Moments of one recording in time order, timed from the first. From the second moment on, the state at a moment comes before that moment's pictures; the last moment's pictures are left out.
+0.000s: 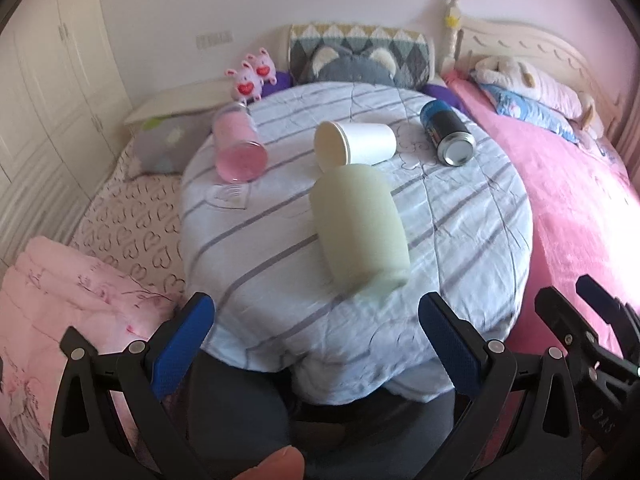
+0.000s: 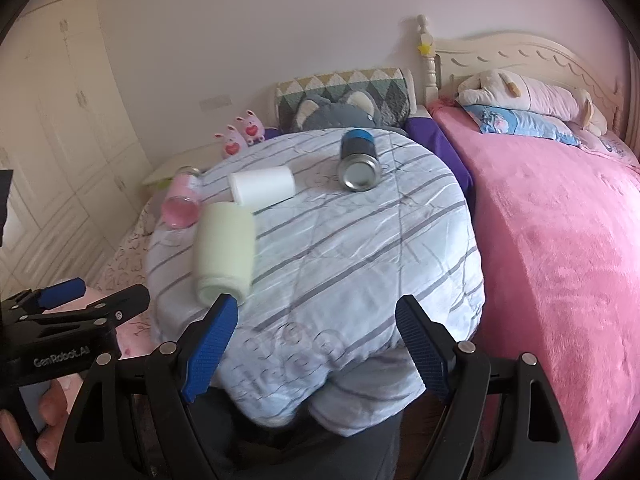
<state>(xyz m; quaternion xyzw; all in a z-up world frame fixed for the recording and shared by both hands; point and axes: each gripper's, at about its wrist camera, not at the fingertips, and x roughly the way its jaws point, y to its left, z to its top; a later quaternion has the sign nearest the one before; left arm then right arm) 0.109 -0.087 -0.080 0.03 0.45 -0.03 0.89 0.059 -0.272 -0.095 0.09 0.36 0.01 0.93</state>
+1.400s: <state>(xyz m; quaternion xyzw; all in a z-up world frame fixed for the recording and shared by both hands) 0.219 -0.100 -0.116 -0.03 0.45 -0.04 0.89 0.181 -0.305 -0.150 0.14 0.45 0.05 0.88</state>
